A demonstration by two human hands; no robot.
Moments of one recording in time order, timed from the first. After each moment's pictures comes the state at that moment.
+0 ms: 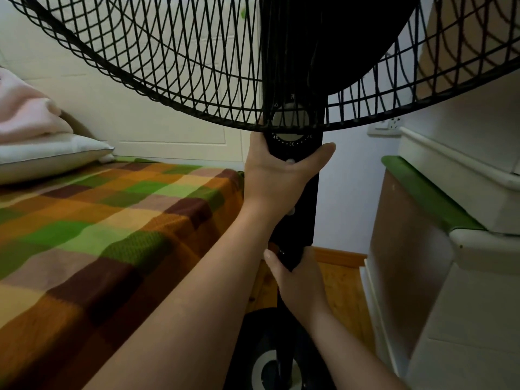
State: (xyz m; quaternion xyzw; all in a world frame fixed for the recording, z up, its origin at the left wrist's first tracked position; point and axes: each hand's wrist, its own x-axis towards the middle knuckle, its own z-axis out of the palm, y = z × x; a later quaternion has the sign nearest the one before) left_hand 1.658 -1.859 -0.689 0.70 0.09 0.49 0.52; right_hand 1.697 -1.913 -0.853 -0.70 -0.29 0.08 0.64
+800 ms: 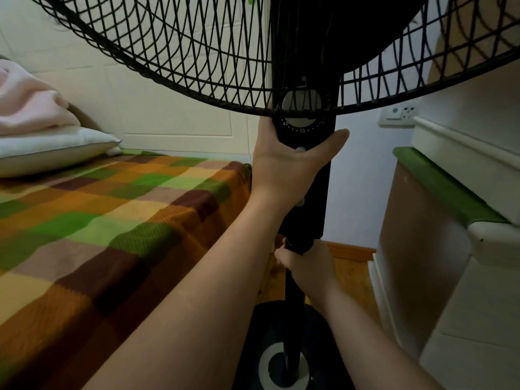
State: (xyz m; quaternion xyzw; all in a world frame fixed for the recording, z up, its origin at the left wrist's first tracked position) left_hand 1.661 -1.858 -0.692 0.69 0.06 0.50 0.52; right_hand 1.706 -1.913 -0.837 -0.73 -0.29 0.13 0.61
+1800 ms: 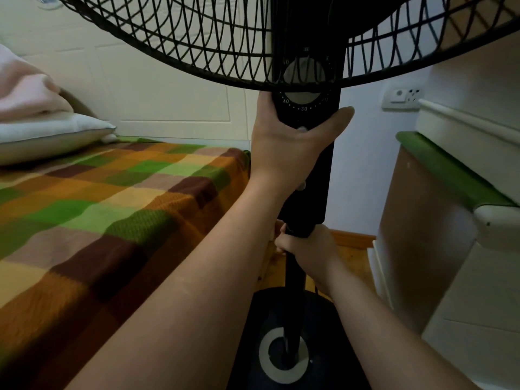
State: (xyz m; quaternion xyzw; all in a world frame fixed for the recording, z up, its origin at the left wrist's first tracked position) left_hand 1.663 -1.857 -0.694 0.69 0.06 0.51 0.51; right_hand 1.713 -1.914 -0.829 -0.74 -0.30 0.16 0.58
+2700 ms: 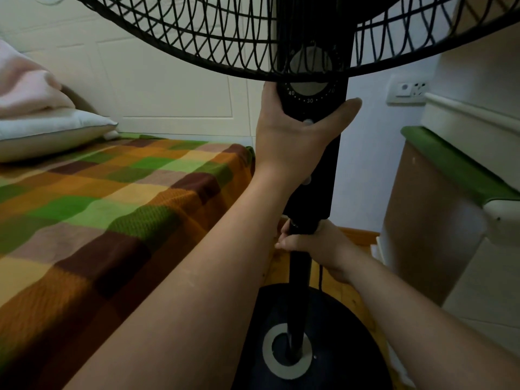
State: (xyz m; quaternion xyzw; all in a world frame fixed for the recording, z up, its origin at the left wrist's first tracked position) left_hand 1.666 -1.854 -0.695 0.69 0.06 0.52 0.51; right_hand 1.731 -1.921 -0.825 -0.75 -0.35 0.25 0.51
